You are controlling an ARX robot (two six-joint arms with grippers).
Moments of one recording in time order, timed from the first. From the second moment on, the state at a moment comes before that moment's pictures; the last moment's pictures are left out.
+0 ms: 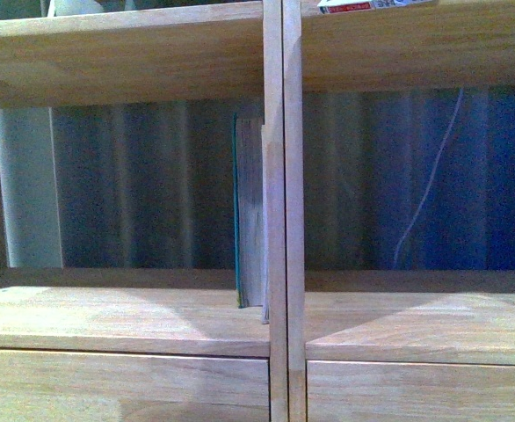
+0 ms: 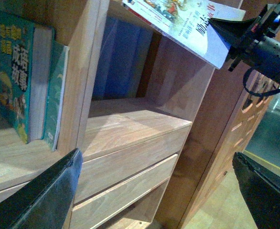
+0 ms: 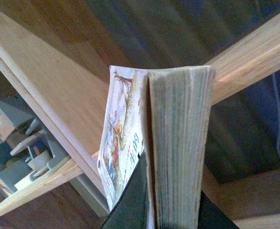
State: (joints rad) left arm 0.13 0.85 0.59 0.62 1.09 -0.50; right arm 0.12 1.04 1.06 0.36 0.03 0.67
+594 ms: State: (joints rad) left arm -0.23 1.05 0.86 0.77 0.96 -0.71; right arm 0.15 1.12 1.15 0.38 0.03 0.67
